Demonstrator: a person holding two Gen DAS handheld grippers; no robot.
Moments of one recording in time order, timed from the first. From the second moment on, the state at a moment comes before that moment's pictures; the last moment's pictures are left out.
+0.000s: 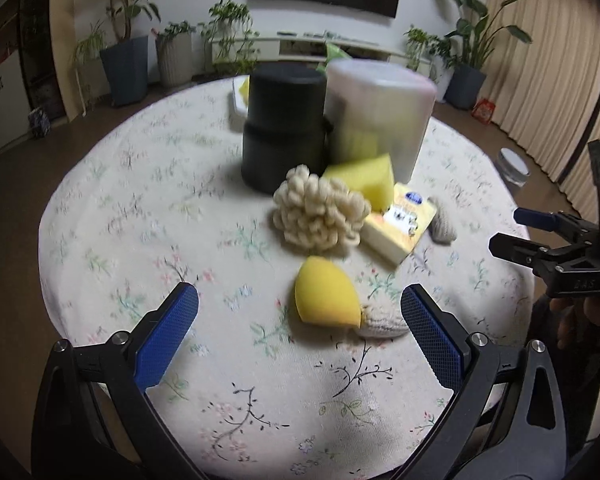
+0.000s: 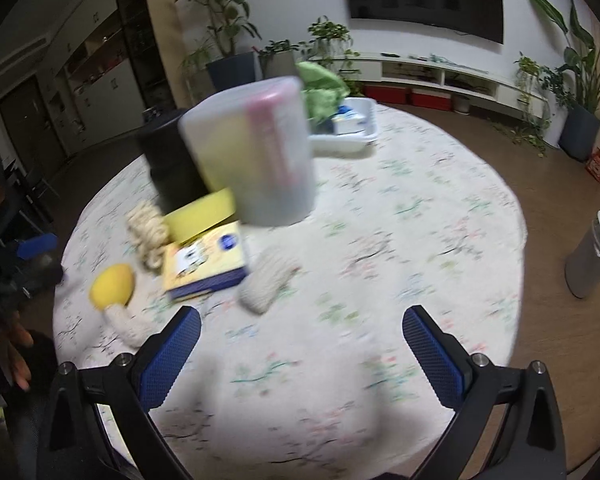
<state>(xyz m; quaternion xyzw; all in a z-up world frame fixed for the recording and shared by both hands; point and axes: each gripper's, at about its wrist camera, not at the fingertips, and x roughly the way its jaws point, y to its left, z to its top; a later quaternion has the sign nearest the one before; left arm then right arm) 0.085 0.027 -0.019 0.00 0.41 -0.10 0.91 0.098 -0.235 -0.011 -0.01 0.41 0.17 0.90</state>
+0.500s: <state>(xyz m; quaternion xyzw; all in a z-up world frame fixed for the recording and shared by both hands) 0.111 0.021 -0.040 0.01 0.44 -0.07 0.89 0.128 -0.205 -0.038 -0.05 0.44 0.14 0.89</state>
